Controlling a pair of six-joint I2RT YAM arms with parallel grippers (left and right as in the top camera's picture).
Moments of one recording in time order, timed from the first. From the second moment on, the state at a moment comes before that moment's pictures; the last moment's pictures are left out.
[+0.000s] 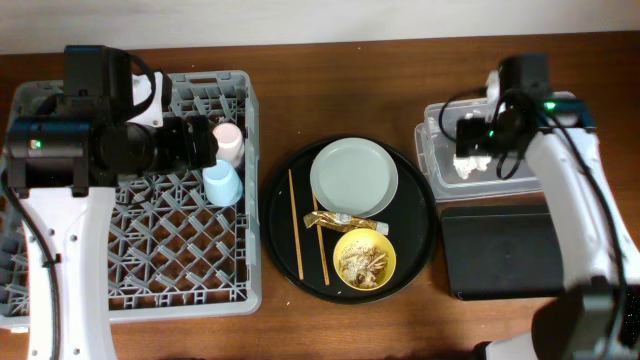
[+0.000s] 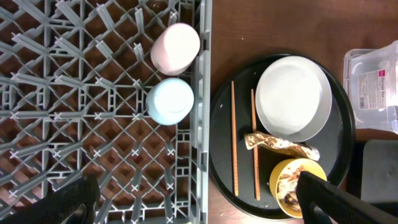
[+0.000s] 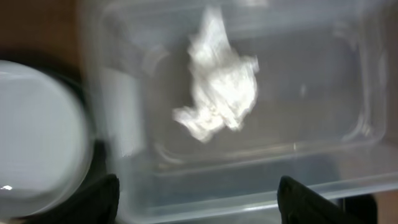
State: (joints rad) left arm -0.03 1.53 1.92 -1.48 0.15 -0.16; right arm -0.03 1.65 1.54 -1.06 0.03 0.02
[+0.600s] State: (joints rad) left arm -0.03 1.53 1.92 -1.48 0.15 -0.16; right arm 0.63 1.71 1.34 -0.94 -0.09 -0.14
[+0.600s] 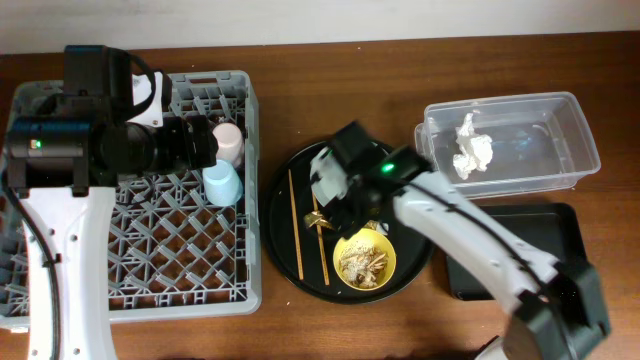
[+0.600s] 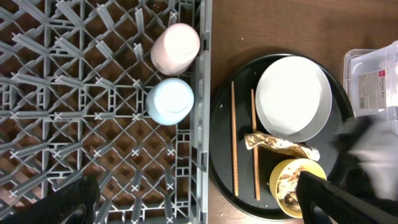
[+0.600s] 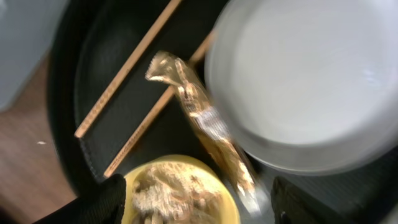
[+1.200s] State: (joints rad) left arm -0.03 1.53 1.92 -1.48 0.15 -0.16; right arm 0.65 1.91 1.29 -0.79 -0.07 -0.18
